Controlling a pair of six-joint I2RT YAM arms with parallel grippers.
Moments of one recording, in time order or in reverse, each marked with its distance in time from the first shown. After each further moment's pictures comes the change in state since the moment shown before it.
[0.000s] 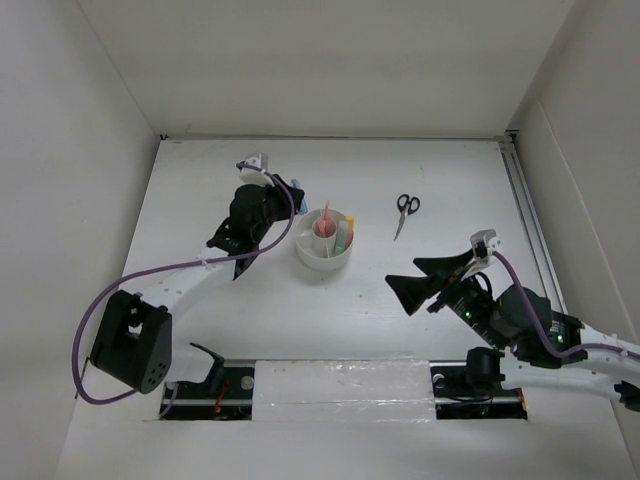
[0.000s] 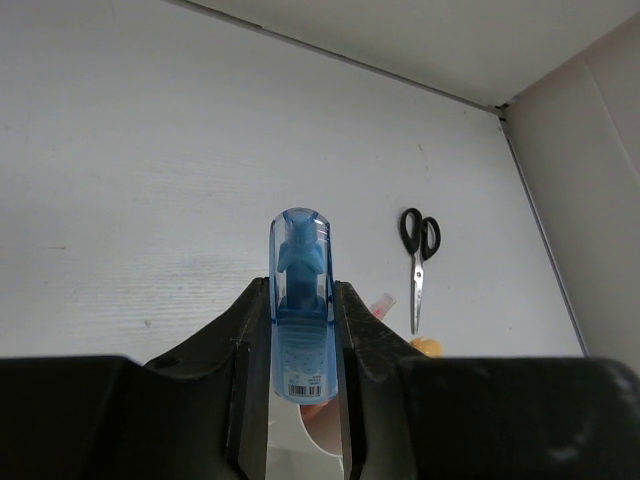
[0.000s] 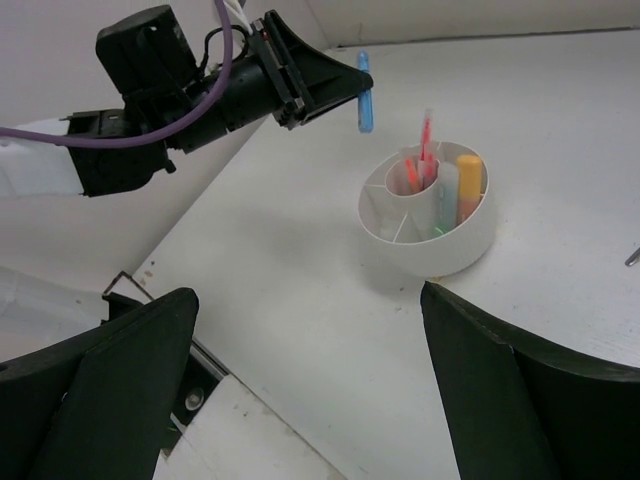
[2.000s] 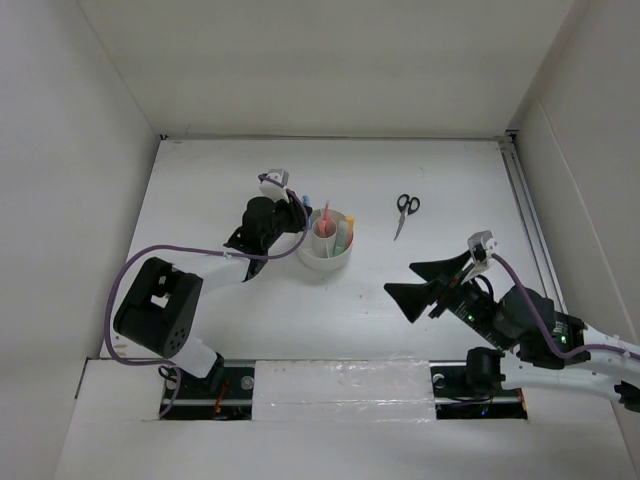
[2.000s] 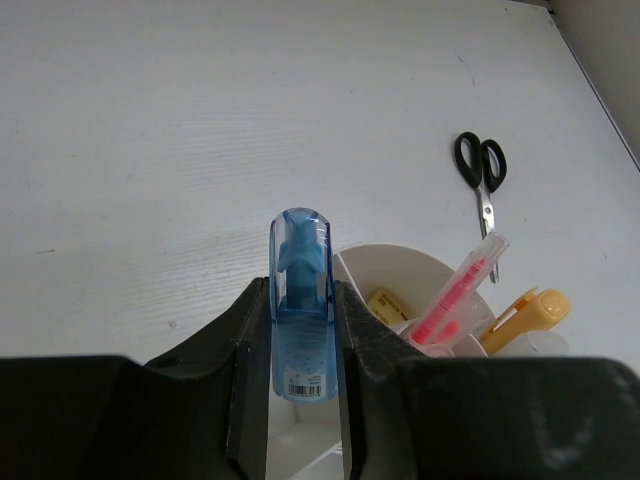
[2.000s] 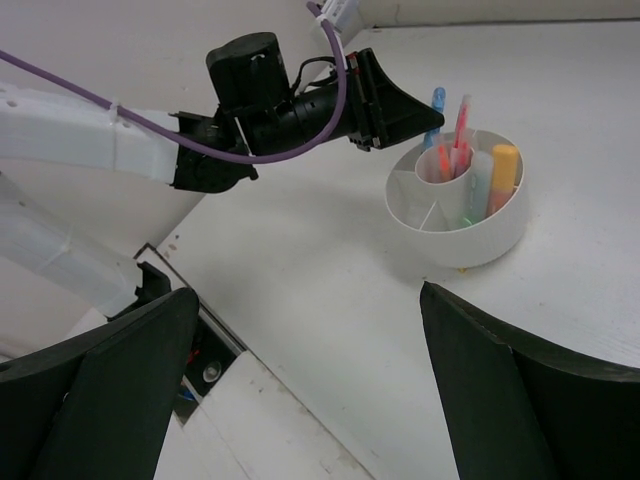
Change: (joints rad) left arm 0.002 0.211 -0.103 0.272 0.122 0.187; right arm 0.000 -0.021 0.001 -0.021 -0.090 0.005
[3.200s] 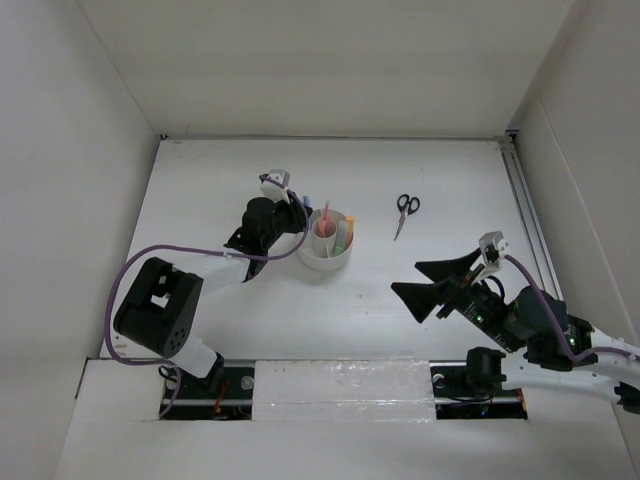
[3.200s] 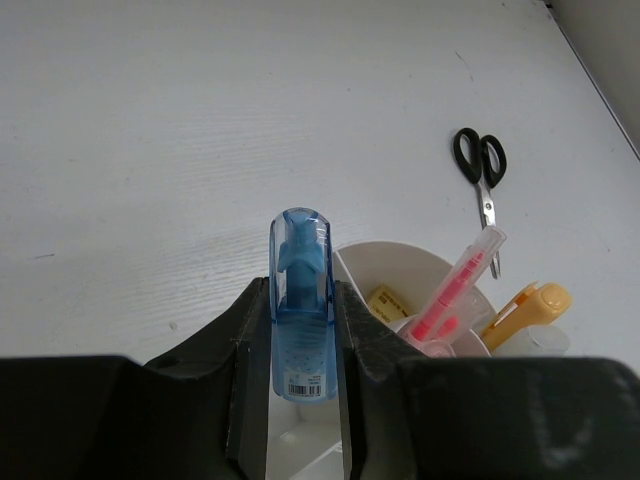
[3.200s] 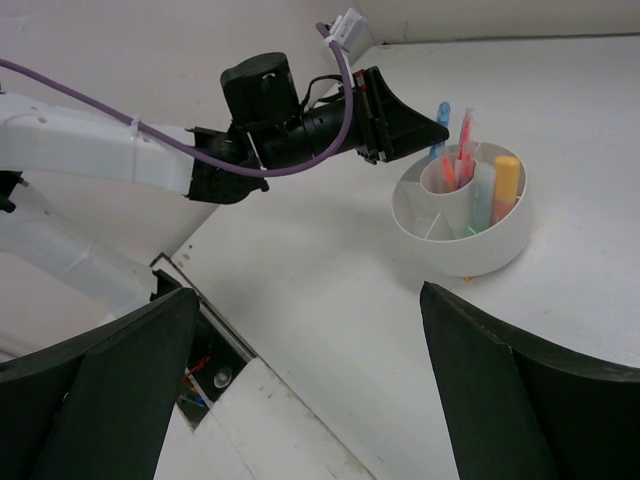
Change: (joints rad) left arm -0.002 0.001 -0.005 0.010 0.007 0.022; right arm 0.000 -0.049 0.000 -0.004 -0.008 -0.007
